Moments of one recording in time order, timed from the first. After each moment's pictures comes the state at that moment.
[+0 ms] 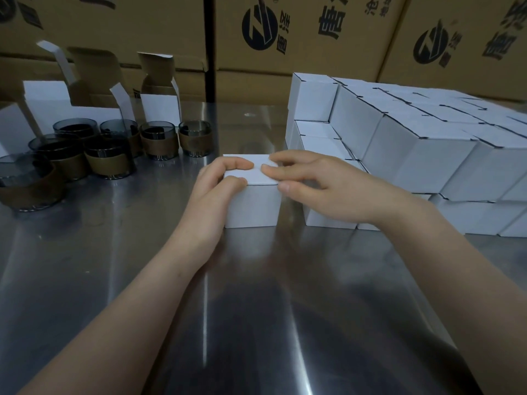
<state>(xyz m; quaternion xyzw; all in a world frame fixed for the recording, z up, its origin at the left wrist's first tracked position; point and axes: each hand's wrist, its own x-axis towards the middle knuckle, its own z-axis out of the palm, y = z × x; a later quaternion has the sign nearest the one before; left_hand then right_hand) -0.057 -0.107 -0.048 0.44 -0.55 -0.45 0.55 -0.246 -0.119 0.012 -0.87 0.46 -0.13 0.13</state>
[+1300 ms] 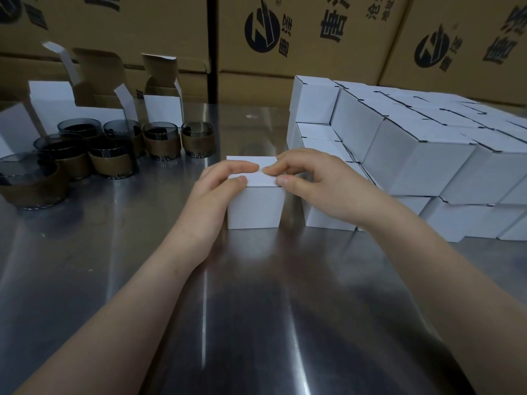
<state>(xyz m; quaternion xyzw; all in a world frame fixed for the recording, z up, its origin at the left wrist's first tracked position) -0.053 -0.105 -0.046 0.44 -0.54 -0.46 0.54 -0.236 -0.123 0.004 -0.82 0.48 -0.26 0.18</state>
